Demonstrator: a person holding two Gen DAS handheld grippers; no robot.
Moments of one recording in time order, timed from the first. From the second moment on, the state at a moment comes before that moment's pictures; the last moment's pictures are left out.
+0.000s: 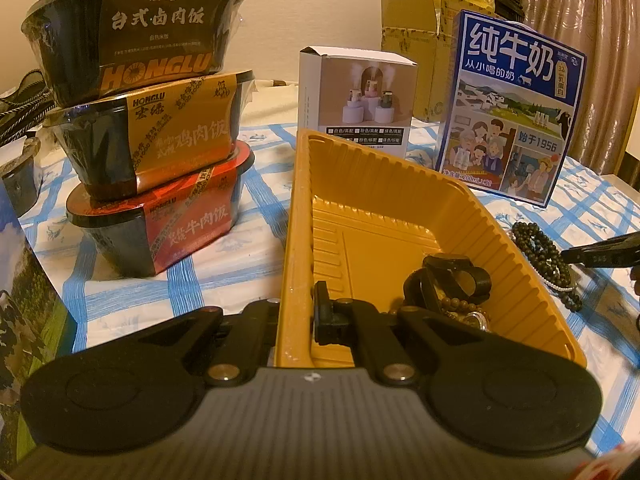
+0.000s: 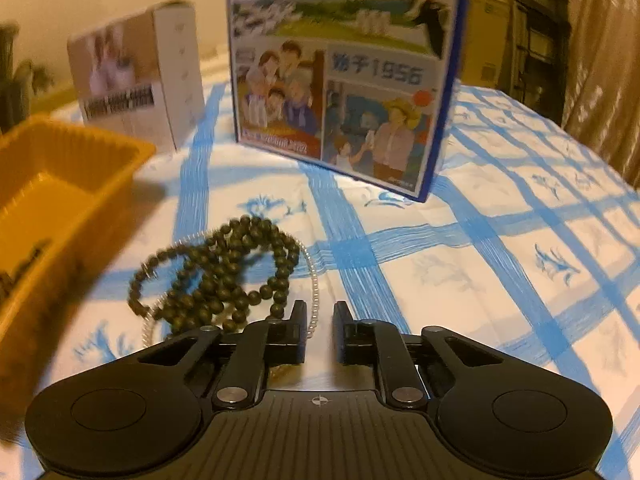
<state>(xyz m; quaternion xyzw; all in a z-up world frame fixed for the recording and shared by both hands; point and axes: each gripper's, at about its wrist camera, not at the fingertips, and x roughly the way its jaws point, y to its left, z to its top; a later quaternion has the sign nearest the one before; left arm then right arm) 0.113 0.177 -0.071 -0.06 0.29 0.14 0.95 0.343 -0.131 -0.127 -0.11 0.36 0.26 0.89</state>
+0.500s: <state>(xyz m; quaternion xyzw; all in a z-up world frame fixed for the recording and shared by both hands) 0.111 0.177 -0.073 -0.06 0.29 0.14 0.95 0.343 -0.129 -0.053 -0.03 0.28 0.32 0.90</state>
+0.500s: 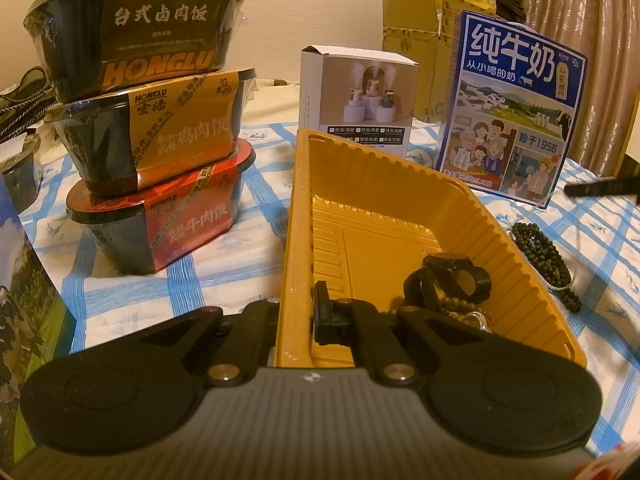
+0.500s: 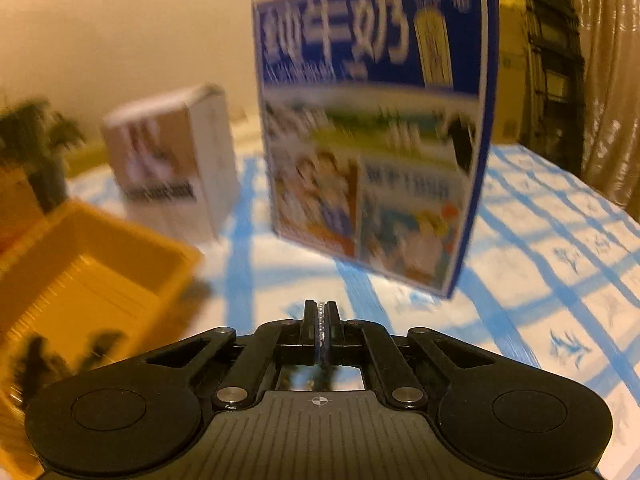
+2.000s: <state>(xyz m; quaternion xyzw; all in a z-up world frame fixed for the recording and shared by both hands) 0.111 0.176 -0.070 -0.06 0.28 0.14 0.95 0.262 -0.113 0.086 0.01 0.21 0.45 0.87</state>
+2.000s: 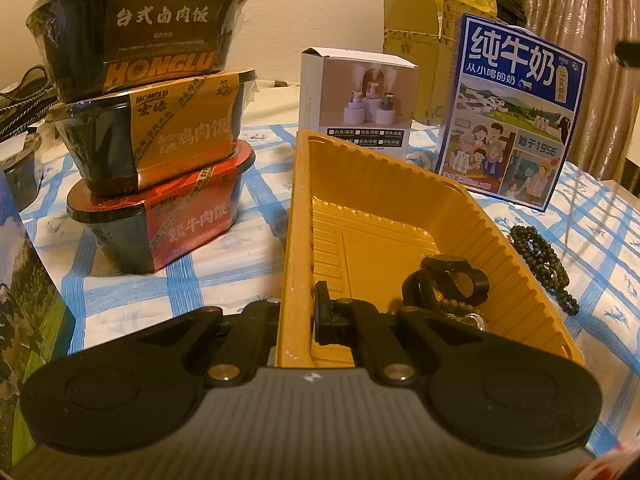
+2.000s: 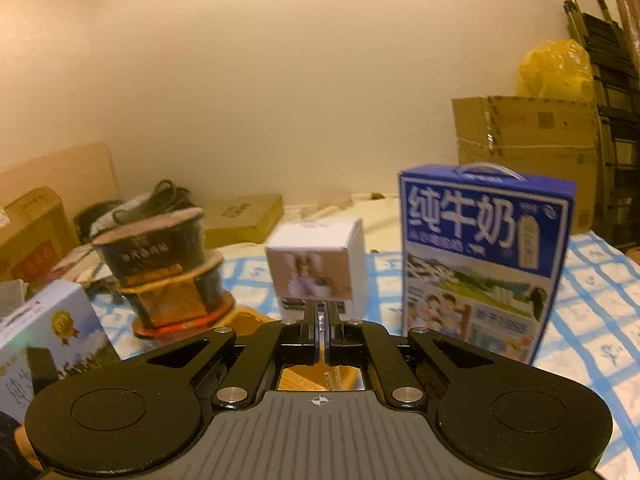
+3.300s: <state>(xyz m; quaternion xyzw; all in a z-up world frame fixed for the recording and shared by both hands) 0.110 0.176 -0.069 -0.07 0.28 0.14 0.95 0.279 0.030 0.016 -0.02 0.33 0.51 0.79</state>
